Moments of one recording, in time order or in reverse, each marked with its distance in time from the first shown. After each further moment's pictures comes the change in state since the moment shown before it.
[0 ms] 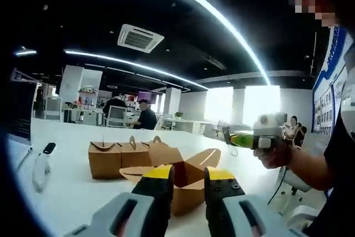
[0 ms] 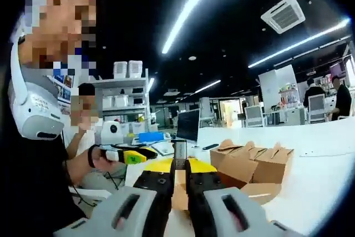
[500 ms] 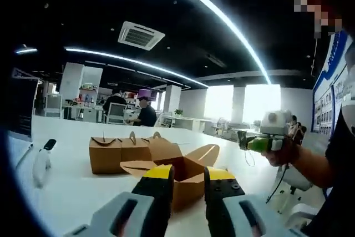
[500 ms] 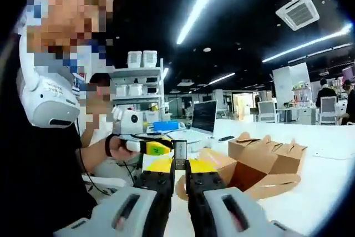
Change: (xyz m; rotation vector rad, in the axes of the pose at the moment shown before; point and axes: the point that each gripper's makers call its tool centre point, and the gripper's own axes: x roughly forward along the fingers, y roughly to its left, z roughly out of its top) left arm -0.008 -0.001 -0.007 -0.001 0.013 0.000; right arm -0.002 0.050 -0.022 -0.053 0.115 0.153
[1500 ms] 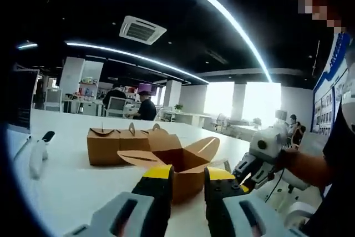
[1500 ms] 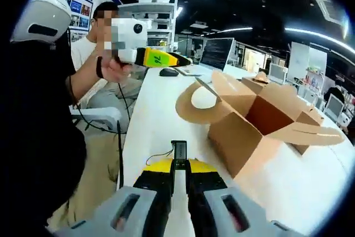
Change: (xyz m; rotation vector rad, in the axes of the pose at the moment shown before) left arm 0.003 -0.001 -0.017 -0.026 0.041 -0.004; right arm 0.018 -0.004 -0.129 -0.130 0.476 0.026
